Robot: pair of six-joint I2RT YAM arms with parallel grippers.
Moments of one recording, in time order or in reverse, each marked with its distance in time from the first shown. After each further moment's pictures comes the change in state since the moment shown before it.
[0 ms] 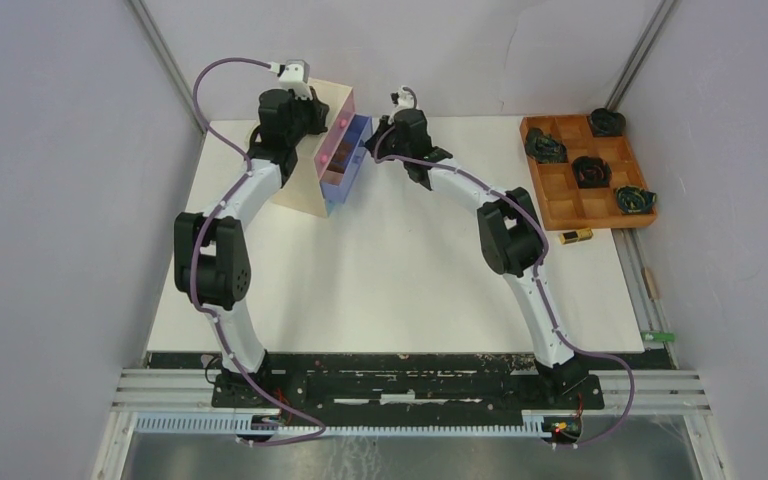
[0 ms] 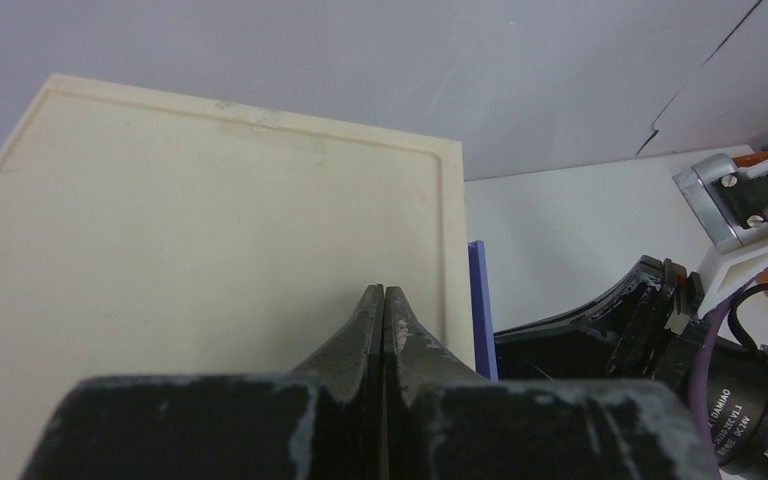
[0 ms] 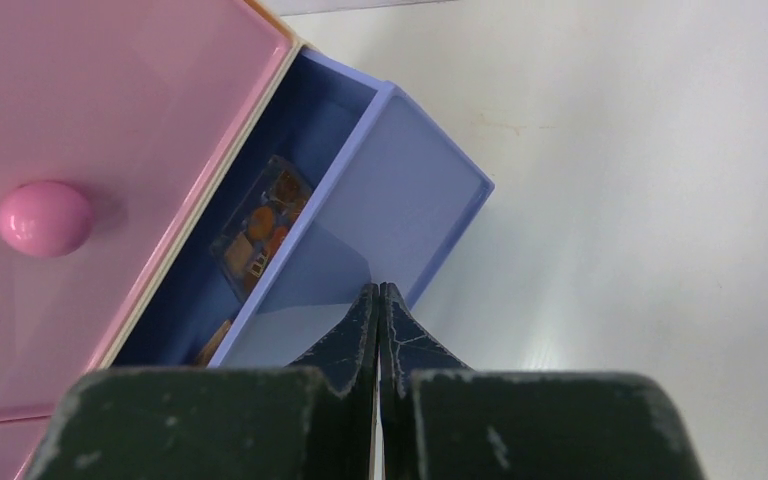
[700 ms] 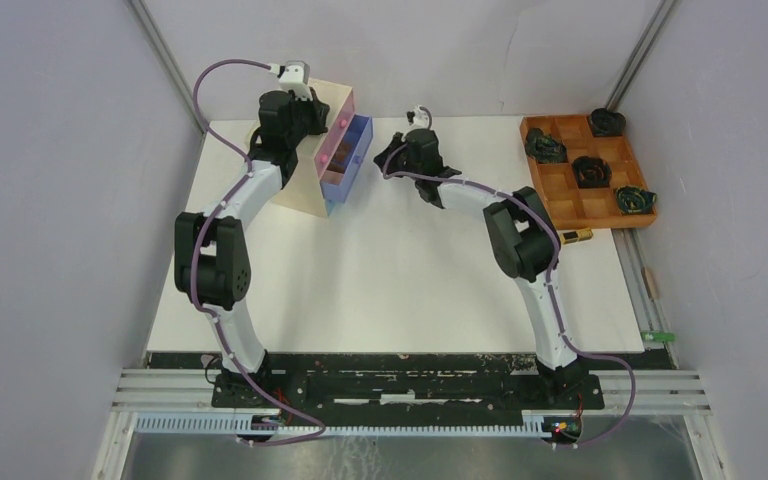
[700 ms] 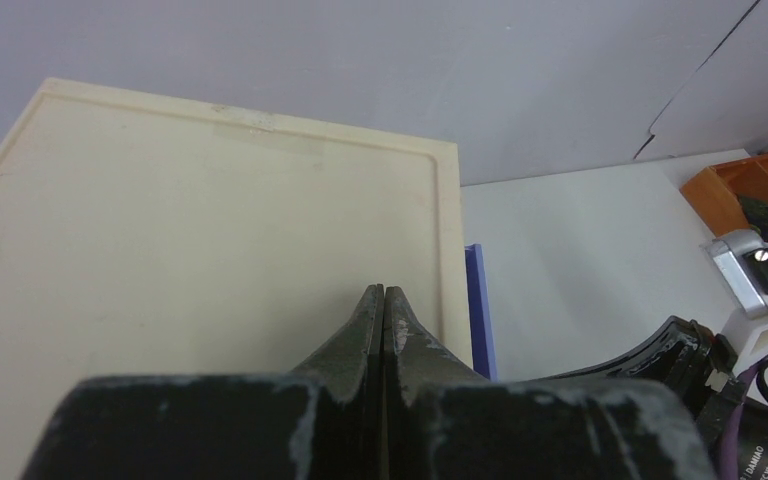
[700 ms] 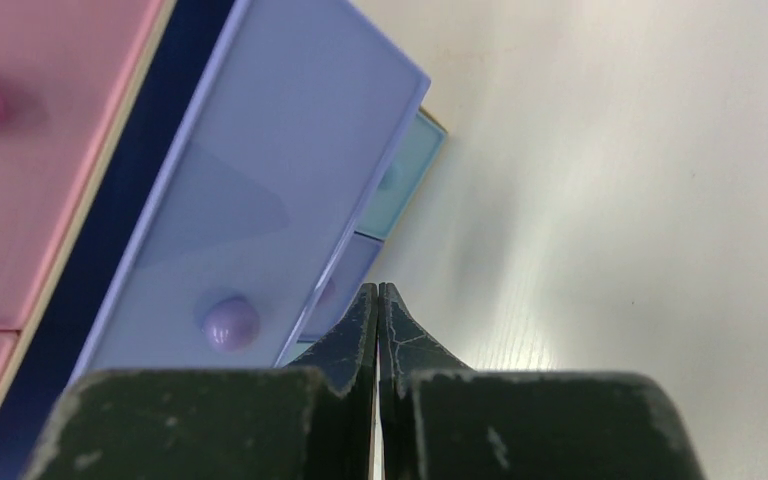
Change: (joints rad) left arm -0.001 0.003 -0.020 0.038 -0.001 0.000; right arm -0.010 -0.130 -0.356 0.217 -0.003 0.093
